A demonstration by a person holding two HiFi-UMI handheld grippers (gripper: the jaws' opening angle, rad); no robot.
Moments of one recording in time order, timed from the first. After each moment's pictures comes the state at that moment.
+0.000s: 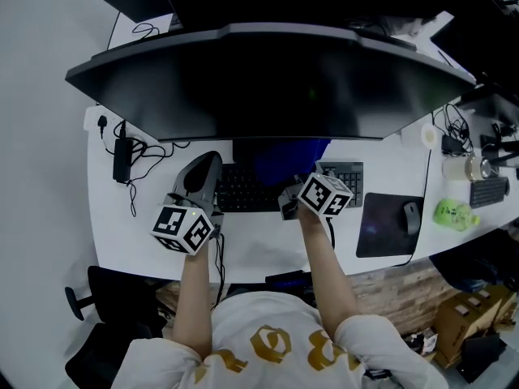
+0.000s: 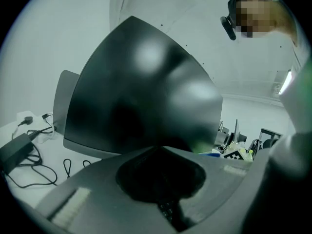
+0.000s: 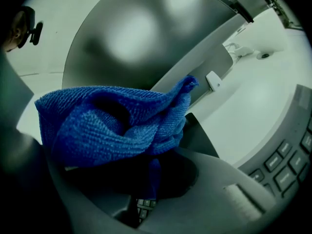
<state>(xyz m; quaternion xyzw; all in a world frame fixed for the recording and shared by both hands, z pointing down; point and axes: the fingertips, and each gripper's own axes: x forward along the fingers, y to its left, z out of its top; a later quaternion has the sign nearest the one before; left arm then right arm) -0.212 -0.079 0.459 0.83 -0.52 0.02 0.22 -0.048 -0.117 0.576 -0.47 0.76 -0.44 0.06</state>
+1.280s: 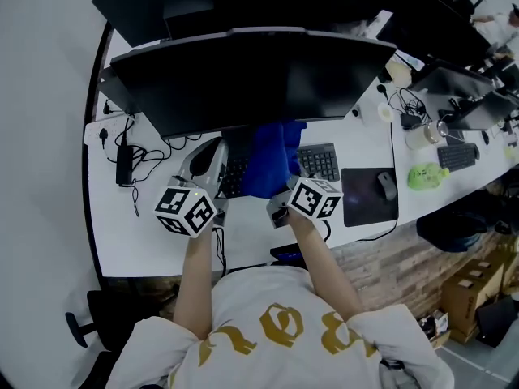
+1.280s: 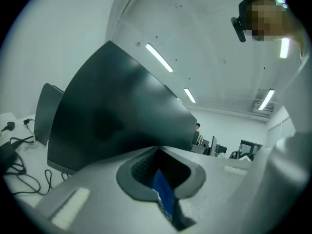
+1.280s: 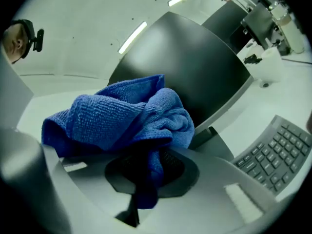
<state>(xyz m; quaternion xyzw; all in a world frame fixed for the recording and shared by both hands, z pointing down) -0.183 -0.045 0.365 0.87 -0.44 -0.05 0.21 -0.069 -0.033 0.456 -0.46 0.79 -0.39 0.10</state>
